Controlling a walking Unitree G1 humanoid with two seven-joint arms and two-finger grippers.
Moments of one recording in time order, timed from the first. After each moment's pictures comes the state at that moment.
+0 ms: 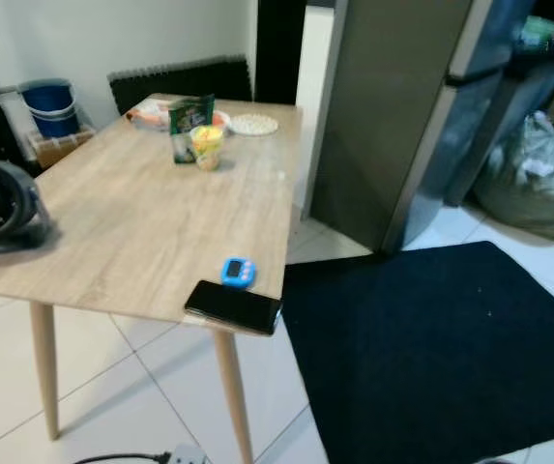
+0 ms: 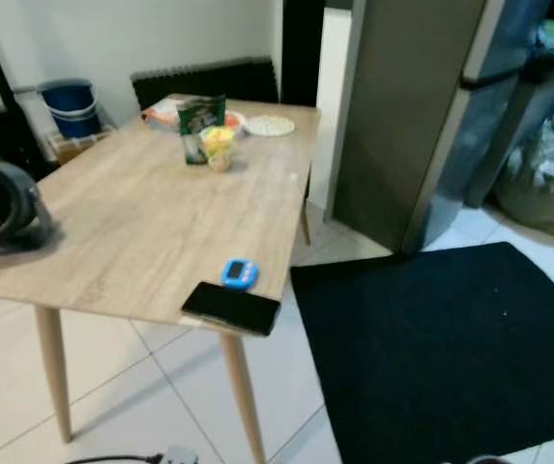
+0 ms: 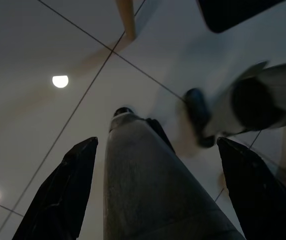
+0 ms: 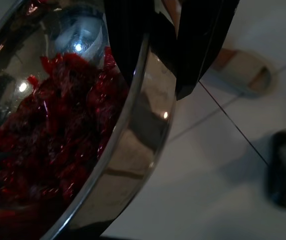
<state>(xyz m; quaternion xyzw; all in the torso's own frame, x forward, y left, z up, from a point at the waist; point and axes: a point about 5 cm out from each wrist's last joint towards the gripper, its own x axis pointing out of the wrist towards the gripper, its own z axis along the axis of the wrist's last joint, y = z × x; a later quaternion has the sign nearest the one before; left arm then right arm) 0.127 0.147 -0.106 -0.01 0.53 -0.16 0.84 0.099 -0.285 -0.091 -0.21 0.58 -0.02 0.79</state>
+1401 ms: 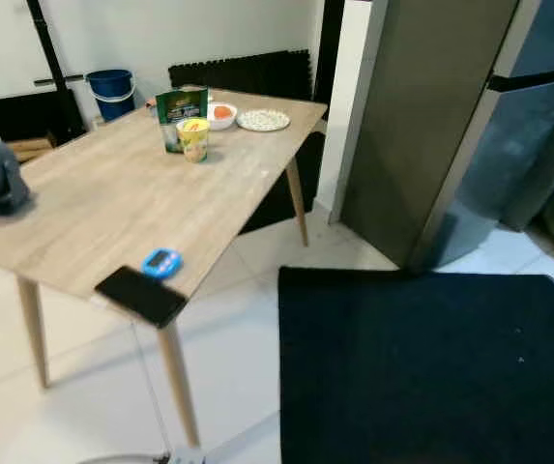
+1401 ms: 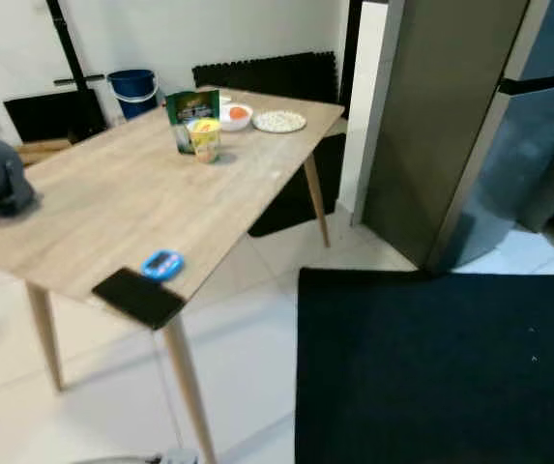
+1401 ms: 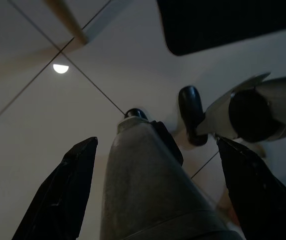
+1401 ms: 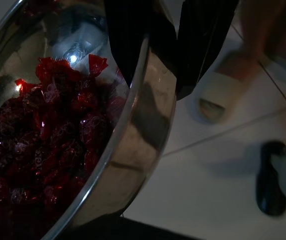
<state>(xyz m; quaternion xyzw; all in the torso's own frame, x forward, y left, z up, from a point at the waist) 0.129 0.145 -0.106 -0.01 0.52 -0.15 0.84 0.103 -0.278 -0.092 -0.17 0.58 -0.01 0.80</state>
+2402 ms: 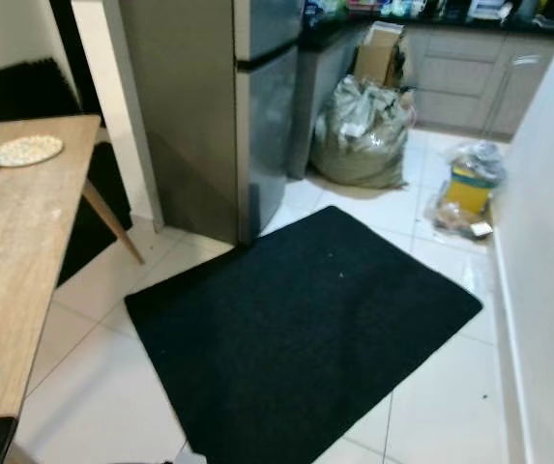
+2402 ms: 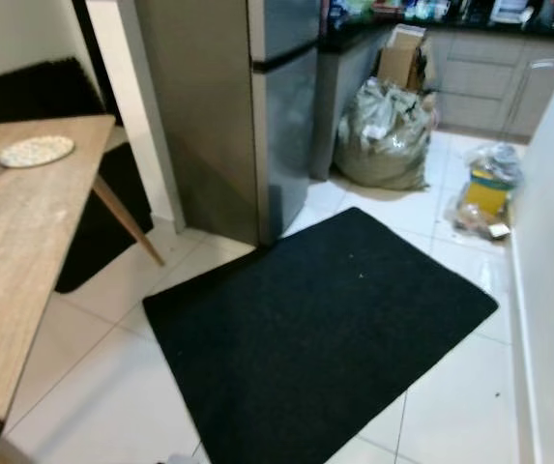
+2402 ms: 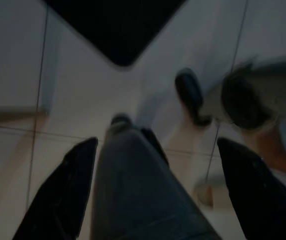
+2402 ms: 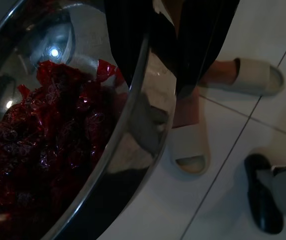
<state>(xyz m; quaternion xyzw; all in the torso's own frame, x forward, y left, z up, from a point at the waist) 0.124 0.146 -0.108 -0.02 0.53 -0.15 0.84 0.099 -0.275 -0.095 -0.16 0.59 -0.02 0.79</state>
